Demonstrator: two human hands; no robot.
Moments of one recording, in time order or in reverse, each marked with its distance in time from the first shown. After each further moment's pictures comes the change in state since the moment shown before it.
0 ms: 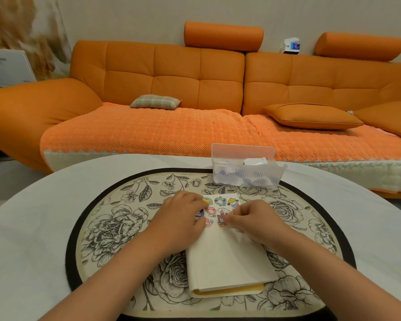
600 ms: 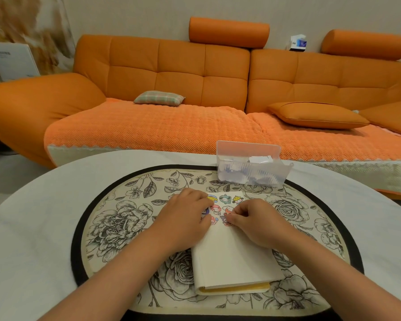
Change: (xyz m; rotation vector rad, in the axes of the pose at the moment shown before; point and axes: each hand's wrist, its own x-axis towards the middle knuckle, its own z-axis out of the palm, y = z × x) left_hand -0.002 0.001 -0.001 0.019 0.004 0.019; right_hand 0.007 0.003 0.005 -0.354 0.009 -0.172
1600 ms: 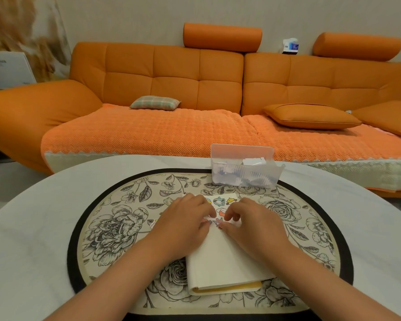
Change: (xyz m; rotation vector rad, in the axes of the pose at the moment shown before) left_hand -0.006 0.008 0.003 0.011 0.072 0.128; right_hand -0.026 -0.003 0.004 -0.276 0.272 -0.174
